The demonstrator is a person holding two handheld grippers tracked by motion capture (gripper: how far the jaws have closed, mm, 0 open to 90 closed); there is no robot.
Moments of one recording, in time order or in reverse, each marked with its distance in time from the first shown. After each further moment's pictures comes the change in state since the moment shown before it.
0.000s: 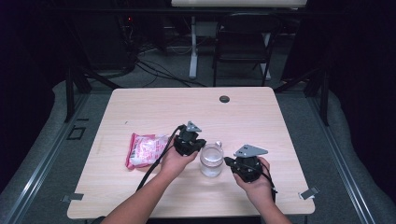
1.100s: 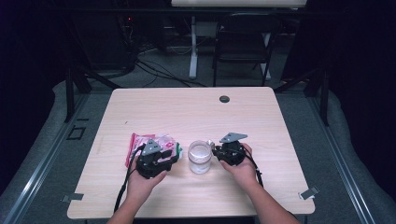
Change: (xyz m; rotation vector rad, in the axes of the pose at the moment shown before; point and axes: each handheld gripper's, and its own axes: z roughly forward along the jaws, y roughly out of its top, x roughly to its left) left arm 0.014 -0.086 -0.085 -0.131 0.058 -0.085; right arm -0.027 0.014 0.084 0.059 0.042 -0.022
